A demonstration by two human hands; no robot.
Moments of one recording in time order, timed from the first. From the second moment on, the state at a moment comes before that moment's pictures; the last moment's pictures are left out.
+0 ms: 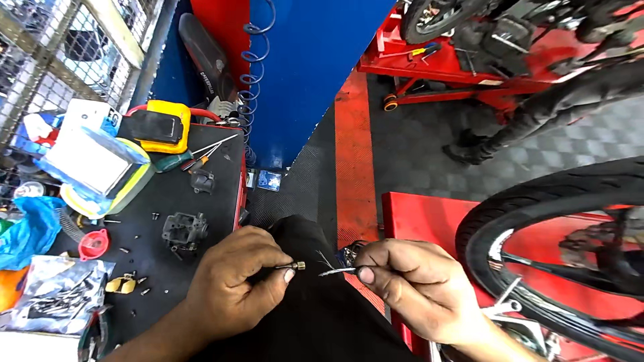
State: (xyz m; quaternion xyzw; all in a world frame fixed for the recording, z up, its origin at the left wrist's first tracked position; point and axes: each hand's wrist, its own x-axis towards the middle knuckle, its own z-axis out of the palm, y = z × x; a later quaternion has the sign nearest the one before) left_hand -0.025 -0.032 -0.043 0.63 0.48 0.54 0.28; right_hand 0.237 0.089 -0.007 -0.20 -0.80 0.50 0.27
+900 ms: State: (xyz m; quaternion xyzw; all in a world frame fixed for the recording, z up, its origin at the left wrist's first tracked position) left_hand -0.019 -0.030 -0.040 0.56 0.44 0.58 0.38; right_hand 0.206 0.079 -0.012 -0.16 -0.72 0.59 0.32
